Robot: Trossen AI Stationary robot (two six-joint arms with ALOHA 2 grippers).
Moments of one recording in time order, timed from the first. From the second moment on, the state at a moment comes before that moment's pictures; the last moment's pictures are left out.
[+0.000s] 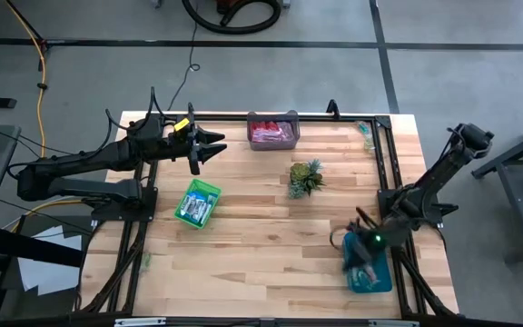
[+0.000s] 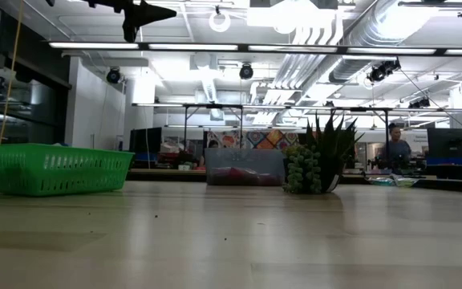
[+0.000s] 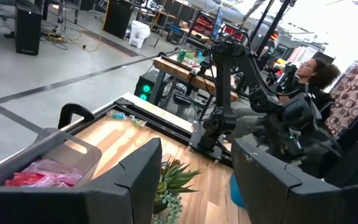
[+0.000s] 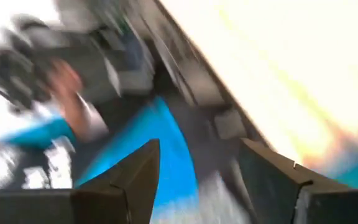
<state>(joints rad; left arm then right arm) 0.28 0.85 0.75 0.05 0.06 -0.36 0.81 0.93 0.41 0.08 -0.02 1.82</state>
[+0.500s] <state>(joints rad) 0.28 0.85 0.75 0.06 0.09 -0.44 0.26 0.94 0.53 0.56 0.59 0.35</state>
